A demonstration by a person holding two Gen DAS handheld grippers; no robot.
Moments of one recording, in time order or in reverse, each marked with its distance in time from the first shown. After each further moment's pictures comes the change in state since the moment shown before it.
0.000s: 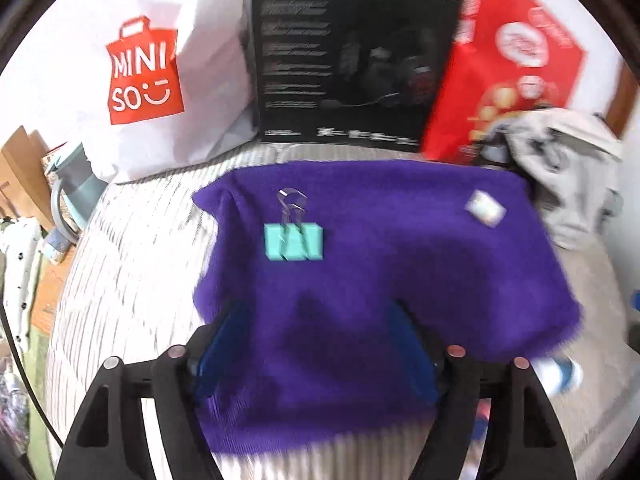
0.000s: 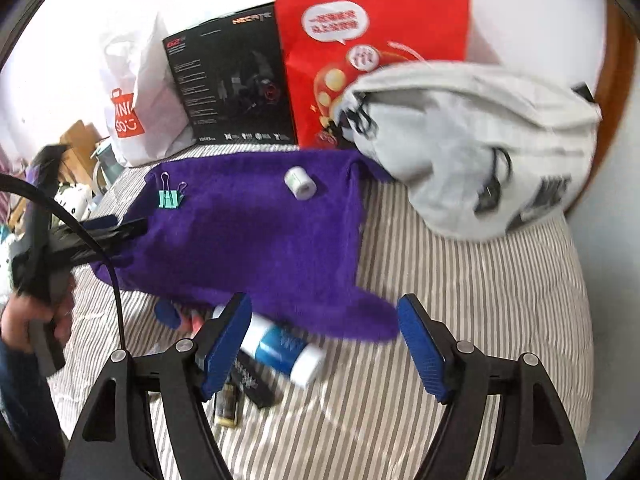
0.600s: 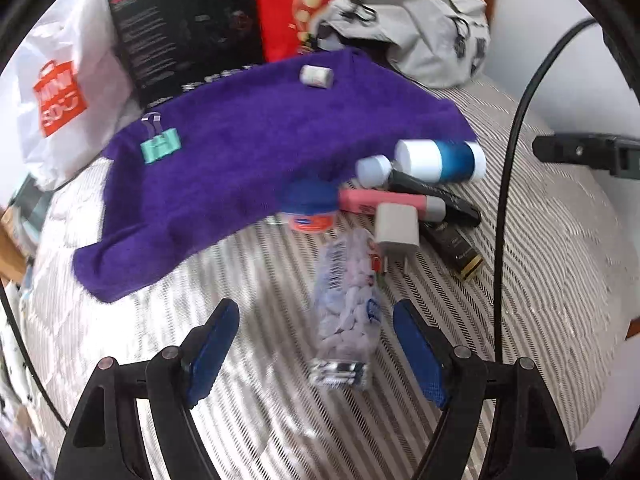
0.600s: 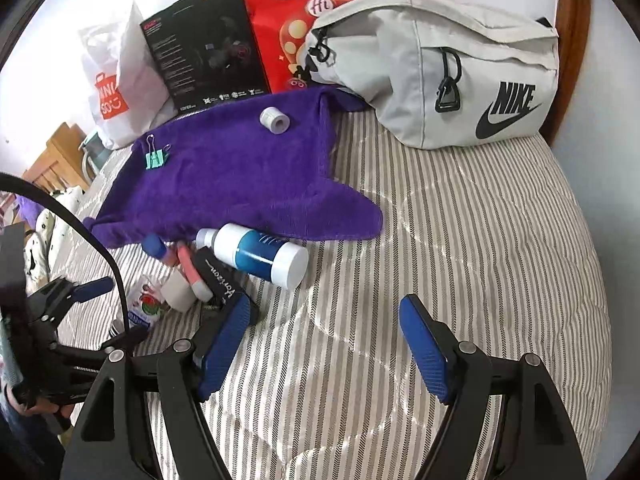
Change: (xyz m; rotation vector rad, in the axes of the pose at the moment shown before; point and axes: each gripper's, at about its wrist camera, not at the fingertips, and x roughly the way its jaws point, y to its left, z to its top) left arm -0.037 -0.075 -0.120 0.372 0.080 -0.119; right arm -0.005 -0.014 -0.066 0.093 0.069 -0.024
